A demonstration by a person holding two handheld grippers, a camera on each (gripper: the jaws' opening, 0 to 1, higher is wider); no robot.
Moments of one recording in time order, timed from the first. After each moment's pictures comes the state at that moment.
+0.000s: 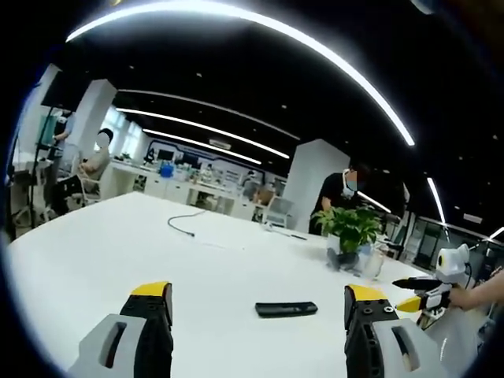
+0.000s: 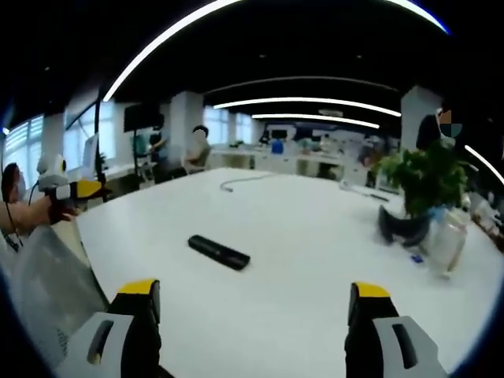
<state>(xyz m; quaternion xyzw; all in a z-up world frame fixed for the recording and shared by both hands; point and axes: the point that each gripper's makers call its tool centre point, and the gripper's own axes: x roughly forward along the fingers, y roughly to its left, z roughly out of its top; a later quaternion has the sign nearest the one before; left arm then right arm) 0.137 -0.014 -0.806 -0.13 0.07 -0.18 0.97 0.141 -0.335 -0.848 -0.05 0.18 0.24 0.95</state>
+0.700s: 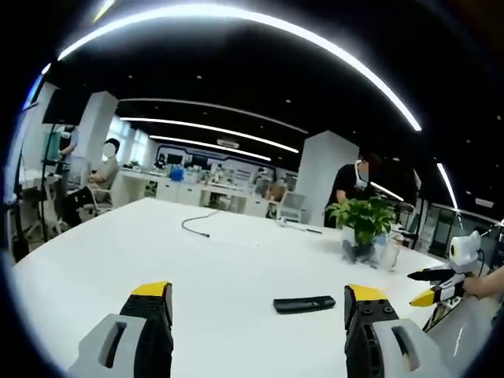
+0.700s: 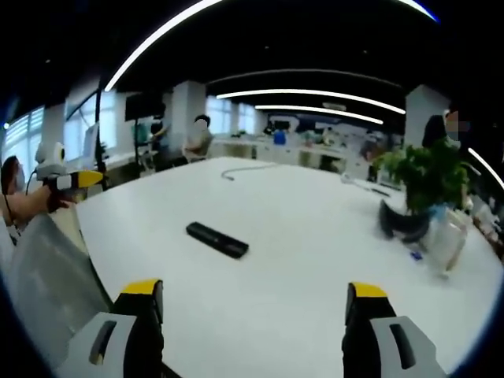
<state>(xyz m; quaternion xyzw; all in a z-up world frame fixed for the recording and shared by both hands) 0.141 0.002 -0.812 -0.10 0.08 -0.14 0.98 0.141 -0.334 -0.863 -0.07 0.21 0.24 0.95</state>
